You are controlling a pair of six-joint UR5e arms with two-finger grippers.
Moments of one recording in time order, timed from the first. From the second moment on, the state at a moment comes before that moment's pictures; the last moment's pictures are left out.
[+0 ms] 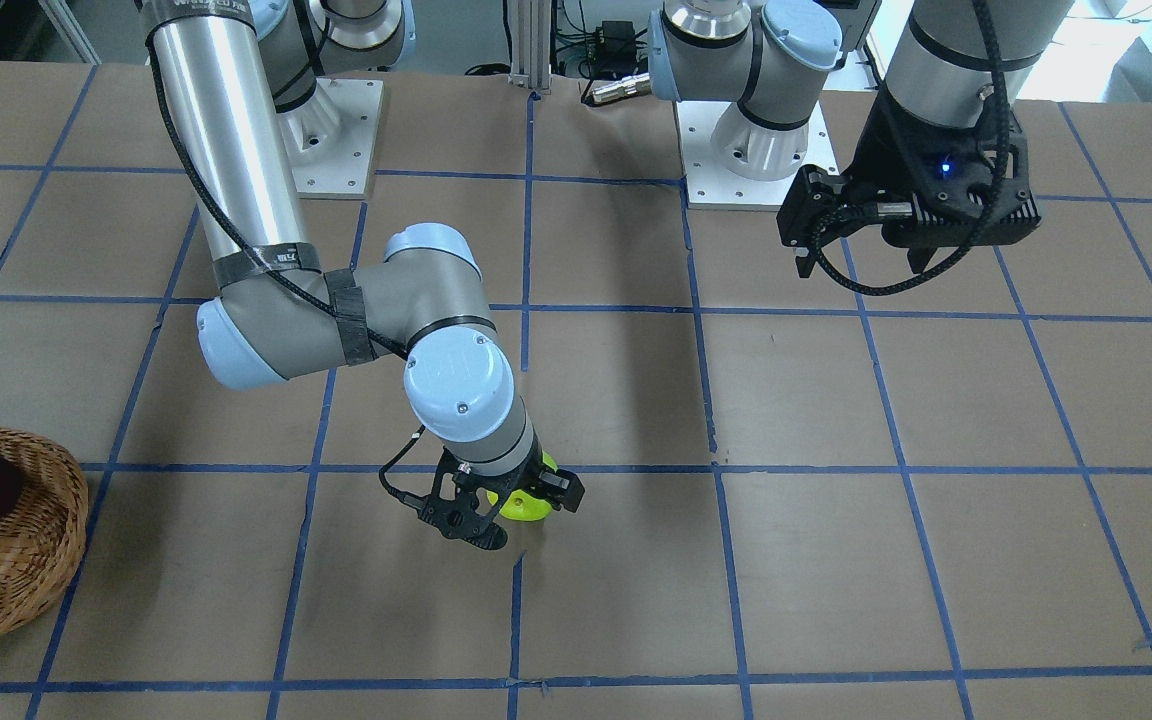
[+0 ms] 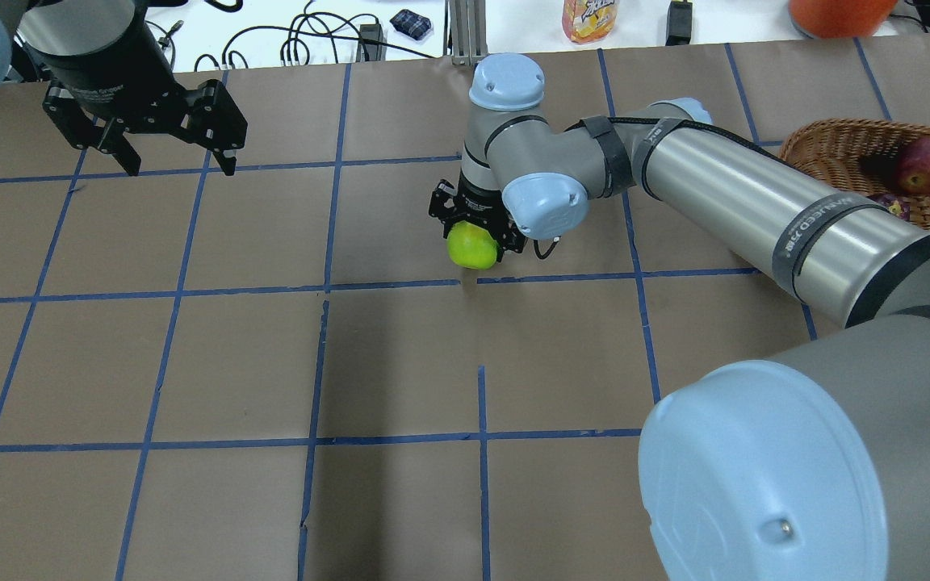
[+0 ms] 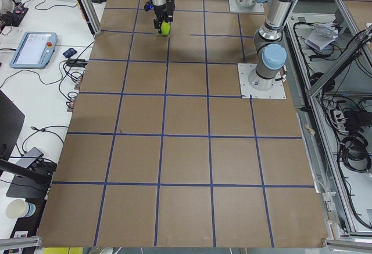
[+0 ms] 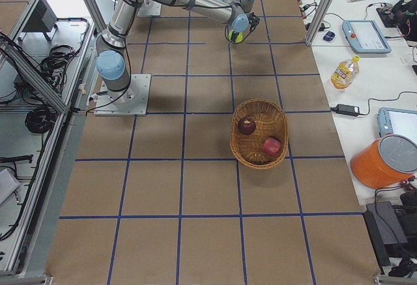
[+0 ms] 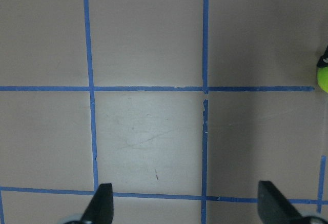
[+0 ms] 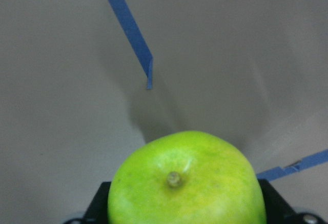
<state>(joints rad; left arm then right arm) -1.55 -1.61 -1.46 -1.62 1.65 0.01 1.88 -0.96 1.47 -2.08 -1.40 0.75</state>
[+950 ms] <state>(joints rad) -1.55 -1.60 -1.46 -1.63 1.64 0.00 1.42 -1.08 1.32 -1.80 -1.62 0.17</state>
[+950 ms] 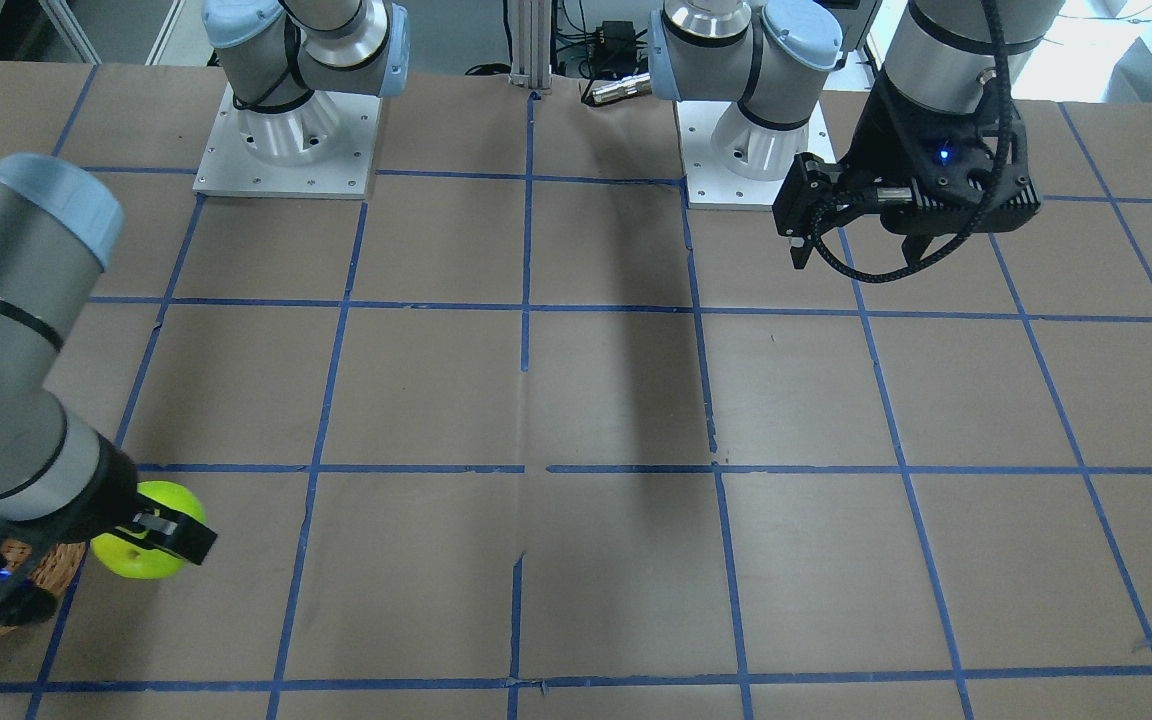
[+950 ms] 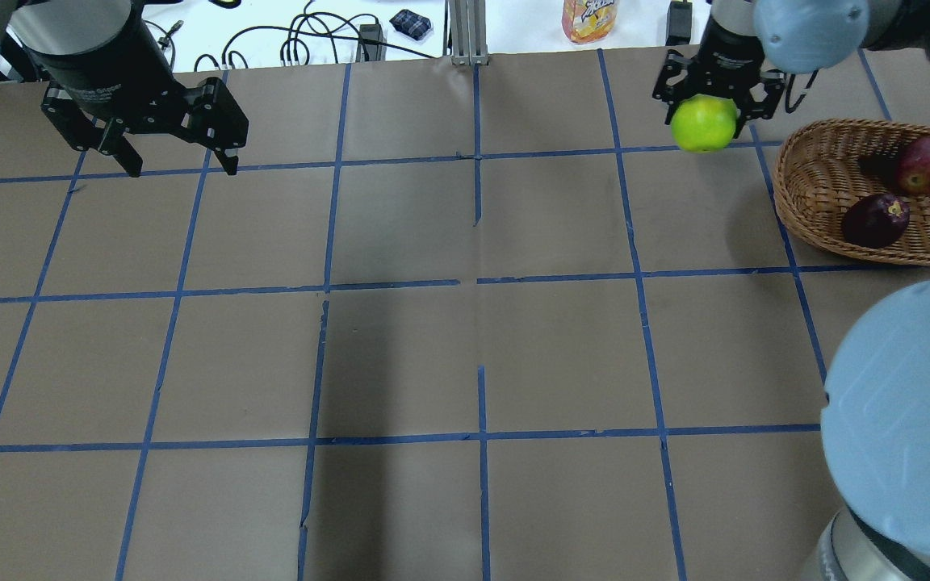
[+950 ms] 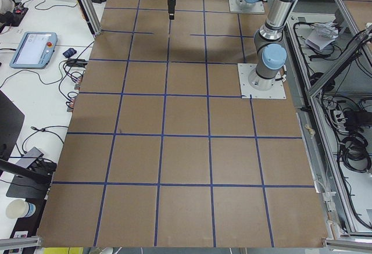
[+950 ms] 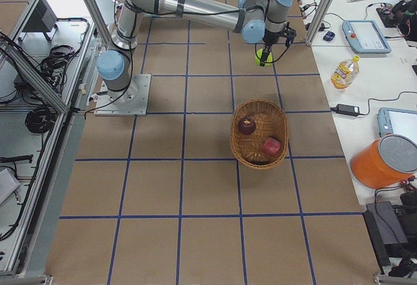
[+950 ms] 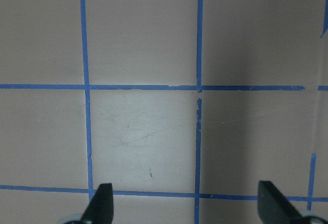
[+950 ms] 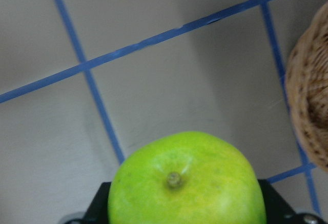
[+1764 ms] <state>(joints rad) -1.56 -1.61 -1.46 -1.63 1.64 0.00 1.18 -1.04 1.33 -1.84 -1.70 -0.14</state>
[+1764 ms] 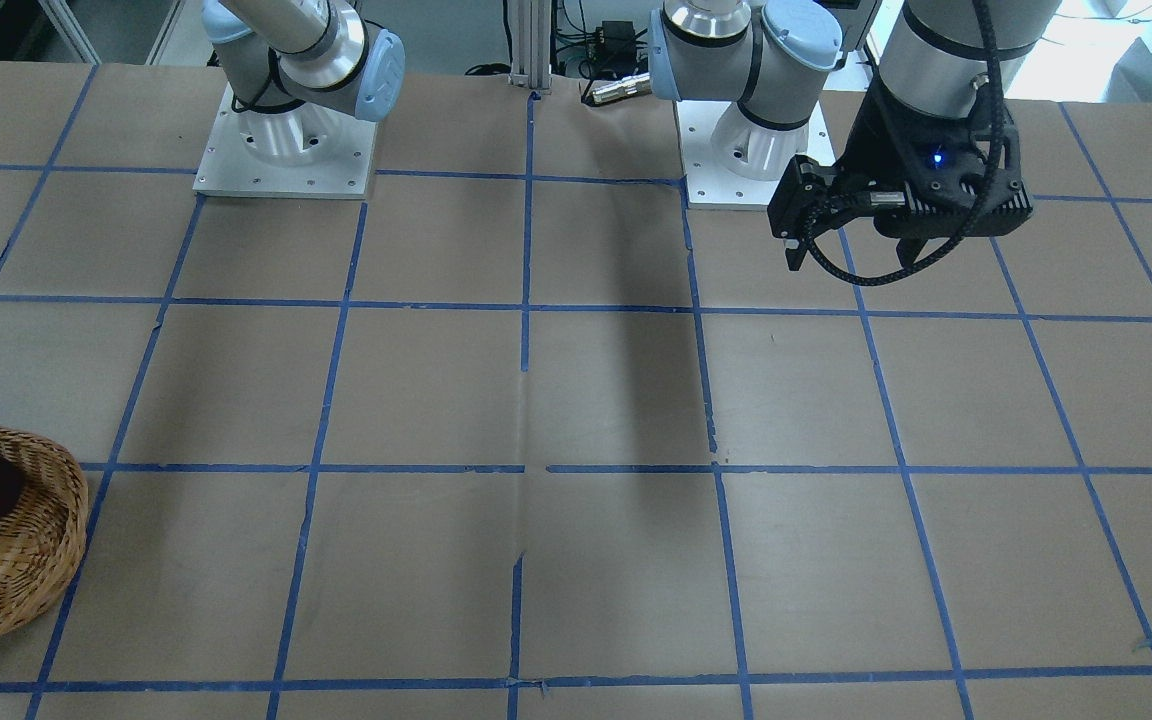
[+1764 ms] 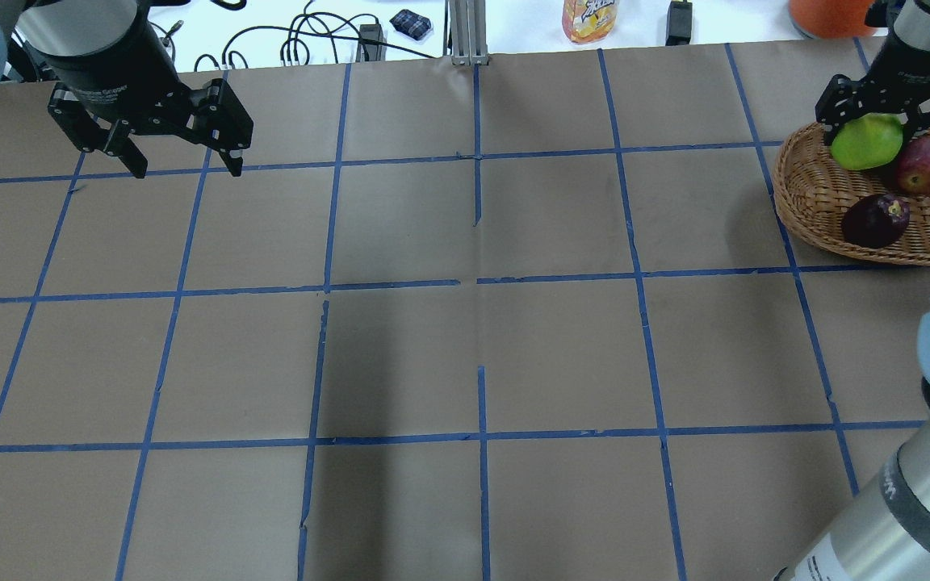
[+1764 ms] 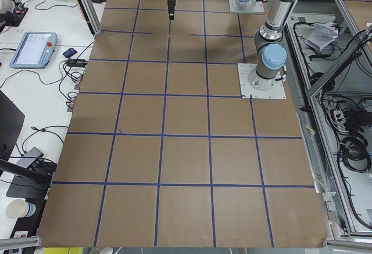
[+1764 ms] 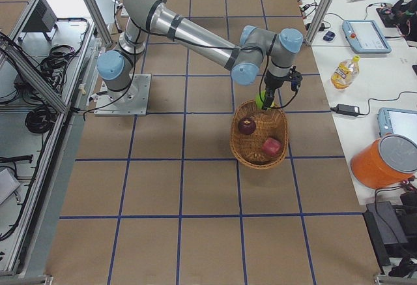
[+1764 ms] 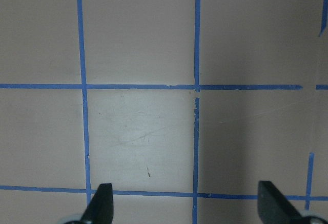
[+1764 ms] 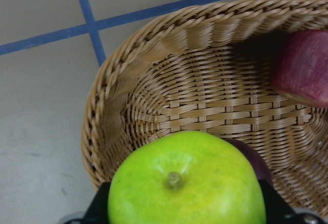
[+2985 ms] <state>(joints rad) -1.55 -1.62 -1.44 -1.63 1.64 0.00 1.17 -1.01 1.32 -1.87 -1.69 -0.13</state>
